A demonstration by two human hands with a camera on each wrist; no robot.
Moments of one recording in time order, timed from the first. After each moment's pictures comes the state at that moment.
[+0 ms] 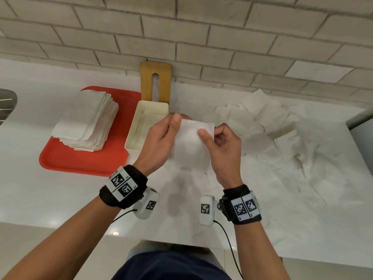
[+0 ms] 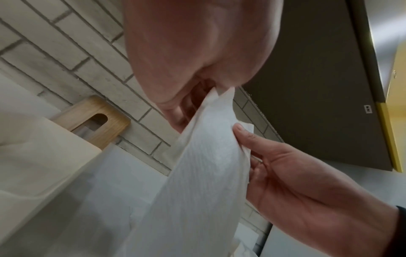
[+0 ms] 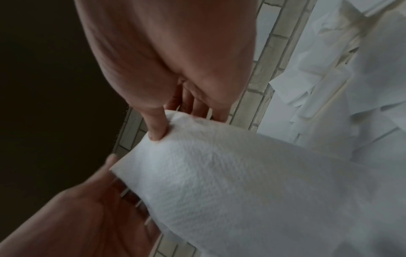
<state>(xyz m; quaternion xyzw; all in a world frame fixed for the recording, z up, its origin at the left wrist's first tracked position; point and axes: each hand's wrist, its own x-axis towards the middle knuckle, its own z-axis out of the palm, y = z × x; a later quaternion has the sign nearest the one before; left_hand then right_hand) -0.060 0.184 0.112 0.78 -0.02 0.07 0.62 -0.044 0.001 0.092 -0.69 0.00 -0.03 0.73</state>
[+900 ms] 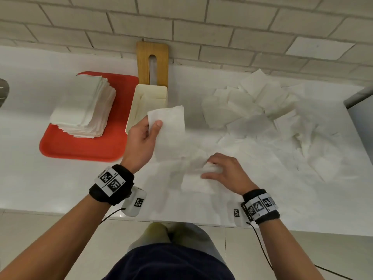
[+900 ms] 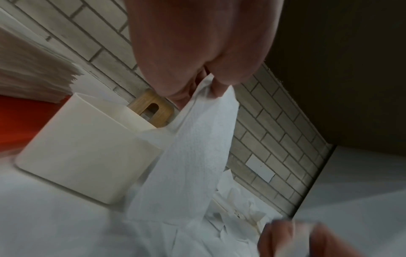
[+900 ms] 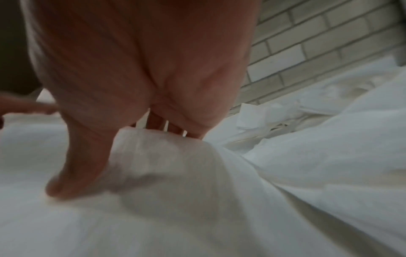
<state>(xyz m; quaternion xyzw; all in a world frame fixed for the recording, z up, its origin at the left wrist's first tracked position) -0.096 0.227 0.058 0.78 0.06 0.09 0.62 -0.094 -0.076 0.000 -0.88 -0.20 0.17 0.40</state>
